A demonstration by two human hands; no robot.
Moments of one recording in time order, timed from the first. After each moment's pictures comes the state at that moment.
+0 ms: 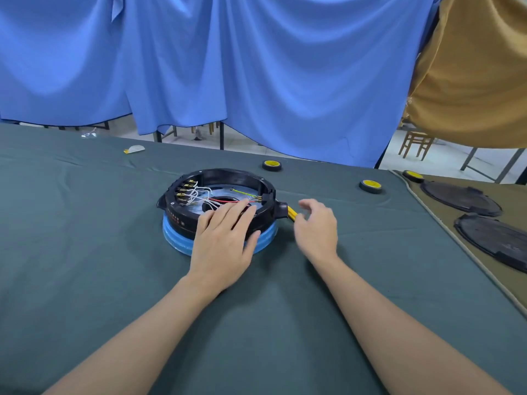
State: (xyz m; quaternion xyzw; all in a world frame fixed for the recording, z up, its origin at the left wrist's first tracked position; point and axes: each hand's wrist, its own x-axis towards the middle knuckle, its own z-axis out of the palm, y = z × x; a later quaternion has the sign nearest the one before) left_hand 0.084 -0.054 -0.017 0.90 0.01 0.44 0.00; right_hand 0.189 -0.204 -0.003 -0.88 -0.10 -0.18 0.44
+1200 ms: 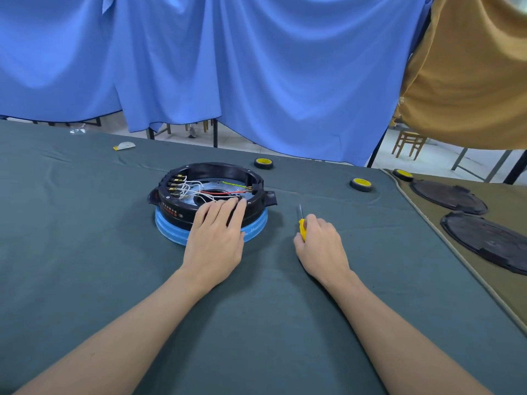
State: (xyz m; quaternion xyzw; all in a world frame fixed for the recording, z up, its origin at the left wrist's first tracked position) left_hand 0.094 -0.057 -0.019 0.92 0.02 0.39 -0.07; right_hand 0.182 -0.249 -0.025 -0.94 -0.20 -0.23 0.17
